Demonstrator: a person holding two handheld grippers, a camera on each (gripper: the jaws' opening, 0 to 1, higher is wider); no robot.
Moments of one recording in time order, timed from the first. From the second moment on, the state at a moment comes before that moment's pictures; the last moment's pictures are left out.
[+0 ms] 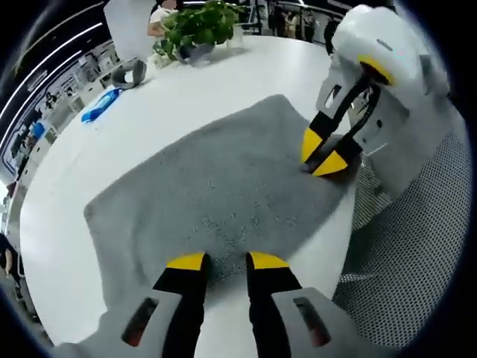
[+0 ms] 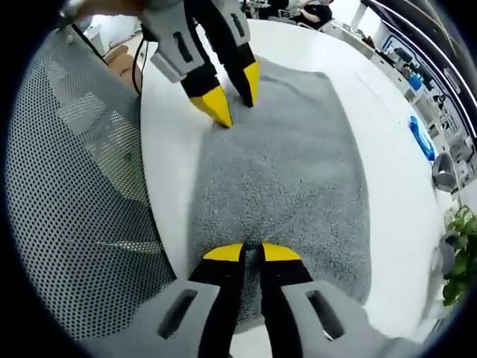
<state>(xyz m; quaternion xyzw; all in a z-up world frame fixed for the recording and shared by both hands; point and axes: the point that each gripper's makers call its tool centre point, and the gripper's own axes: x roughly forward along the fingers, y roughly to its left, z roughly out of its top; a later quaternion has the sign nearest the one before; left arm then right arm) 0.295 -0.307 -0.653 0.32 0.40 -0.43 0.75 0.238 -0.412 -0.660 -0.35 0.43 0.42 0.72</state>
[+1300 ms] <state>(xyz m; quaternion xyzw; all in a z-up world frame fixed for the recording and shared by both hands) 0.346 -0.316 -0.654 0.46 0.37 -0.48 0.65 0.234 -0.363 -0.659 -0.34 0.39 0.47 0.72</state>
